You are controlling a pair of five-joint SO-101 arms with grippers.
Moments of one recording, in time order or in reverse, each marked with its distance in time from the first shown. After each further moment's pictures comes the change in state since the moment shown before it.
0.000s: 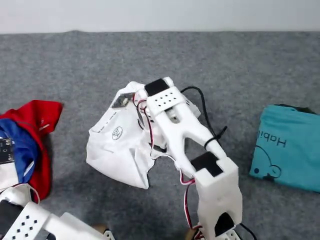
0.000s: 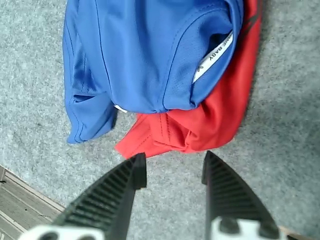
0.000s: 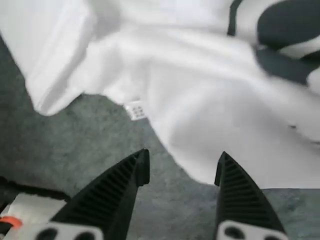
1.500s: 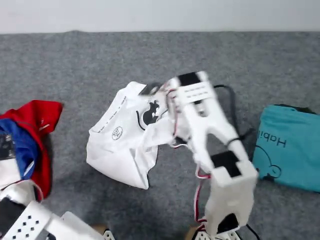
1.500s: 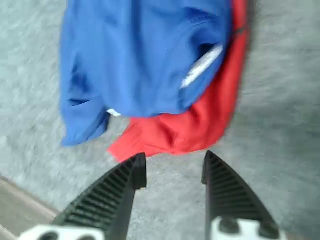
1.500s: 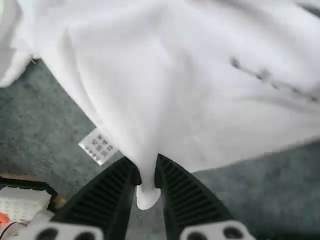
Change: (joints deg) left arm 6.0 0.0 -6.0 6.8 5.1; right arm 14.3 -6.8 3.3 -0.8 4.8
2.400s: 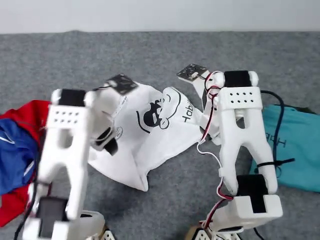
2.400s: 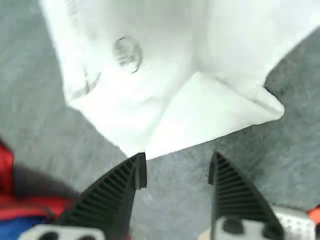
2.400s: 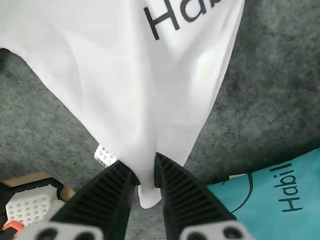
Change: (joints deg) left arm 62.2 60.4 -39.1 9.1 2.7; right arm 11.3 -16.9 8.2 0.8 -3.2
